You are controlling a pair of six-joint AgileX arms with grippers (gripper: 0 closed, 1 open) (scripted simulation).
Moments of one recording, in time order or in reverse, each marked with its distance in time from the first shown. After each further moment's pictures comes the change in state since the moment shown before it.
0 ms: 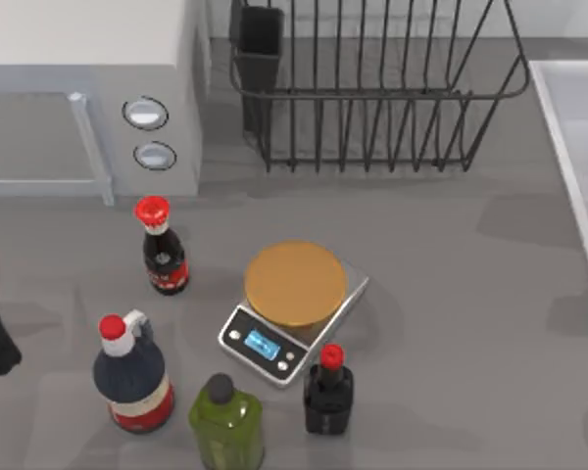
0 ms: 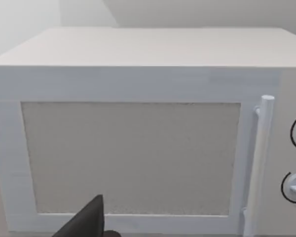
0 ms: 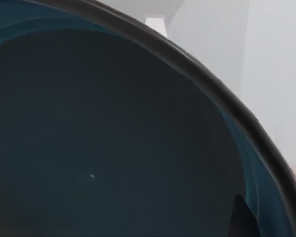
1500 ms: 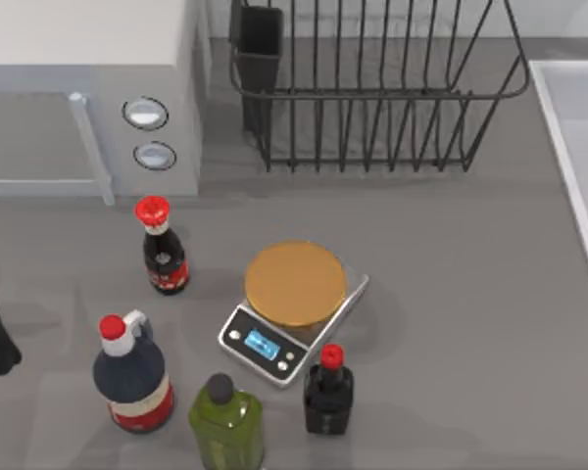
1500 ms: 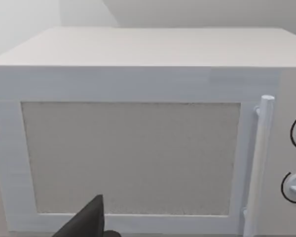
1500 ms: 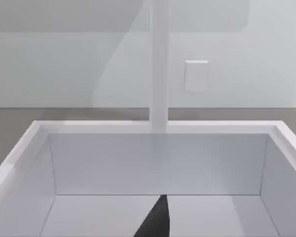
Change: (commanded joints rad) left arm 0.000 0.000 0.000 0.000 0.000 0.000; right arm 0.004 0.371 -0.066 0.445 0.011 -0.002
